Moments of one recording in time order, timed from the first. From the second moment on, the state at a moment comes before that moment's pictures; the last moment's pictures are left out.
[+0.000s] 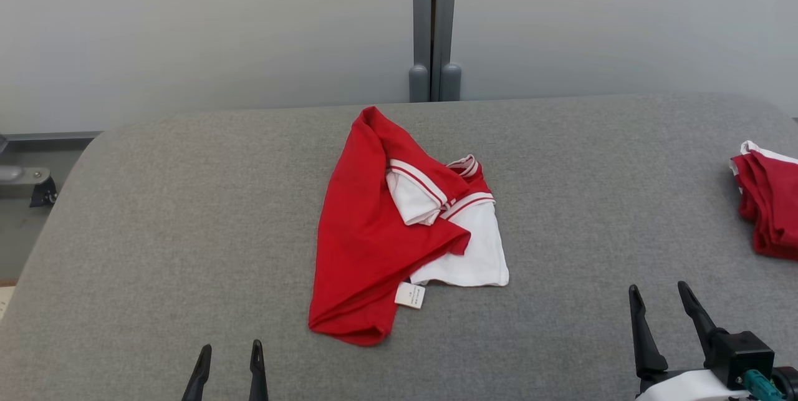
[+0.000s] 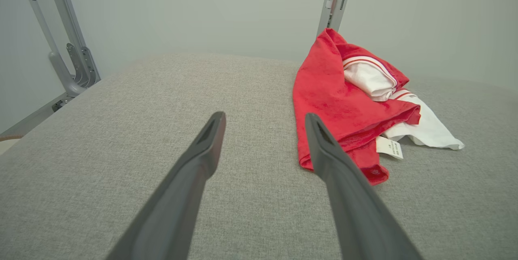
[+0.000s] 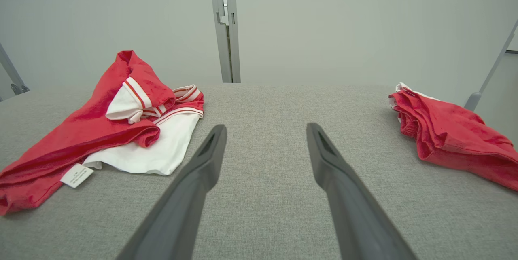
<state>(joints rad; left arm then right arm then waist) 0.25 0.05 -0.12 0.10 -0.21 0.01 -0.26 0.14 -0.05 -0.09 0.16 0.05 0.13 -0.26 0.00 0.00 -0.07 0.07</state>
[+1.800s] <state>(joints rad) -0.20 0.05 -0.61 0.41 -0.24 -0.06 -0.06 -0.42 -0.05 0.21 0.63 0.14 0.13 0.18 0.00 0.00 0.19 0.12</state>
